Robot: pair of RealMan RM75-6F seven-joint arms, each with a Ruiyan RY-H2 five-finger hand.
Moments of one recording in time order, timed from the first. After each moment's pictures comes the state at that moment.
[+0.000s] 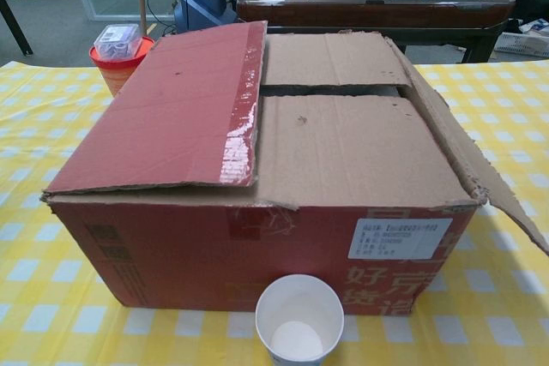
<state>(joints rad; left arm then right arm) -0.23 -0.95 -0.07 -1.73 1.69 1.40 -0.13 0.41 -0.67 0.05 -2.09 -1.50 1.20 -0.17</state>
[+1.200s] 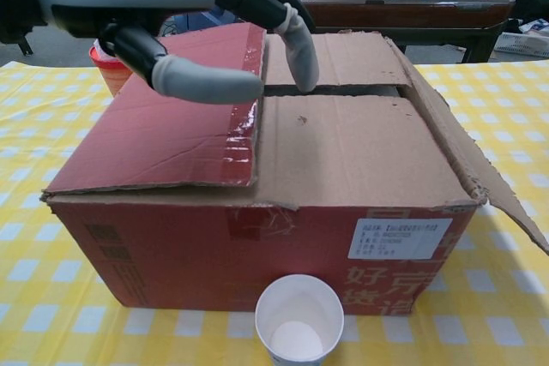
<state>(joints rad) -0.93 -1.11 -0.17 -1.82 1.88 0.84 -0.15 0.39 -0.71 0.11 -2.03 -1.40 1.17 -0.15</state>
